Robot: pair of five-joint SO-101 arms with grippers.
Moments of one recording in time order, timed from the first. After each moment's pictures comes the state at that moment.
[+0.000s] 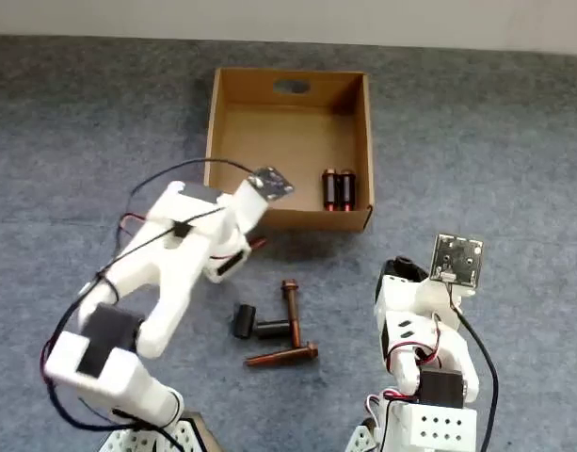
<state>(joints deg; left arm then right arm) 8.1 1.6 28.5 65.4 -32.1 2.2 -96.0 89.5 48.4 -3.2</state>
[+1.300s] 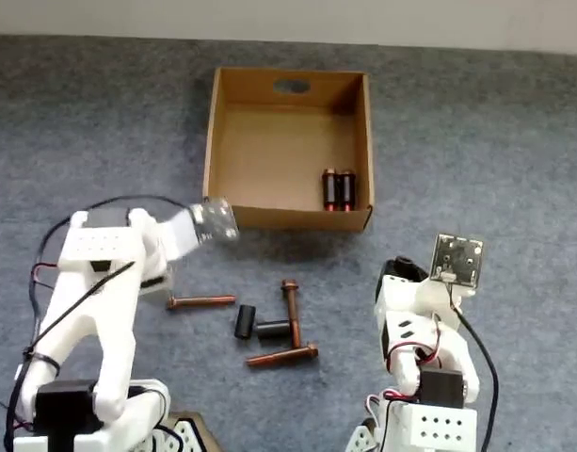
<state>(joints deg) -10.6 -18.9 41.6 65.4 -68.1 2.2 -96.0 89.5 48.4 -3.2</state>
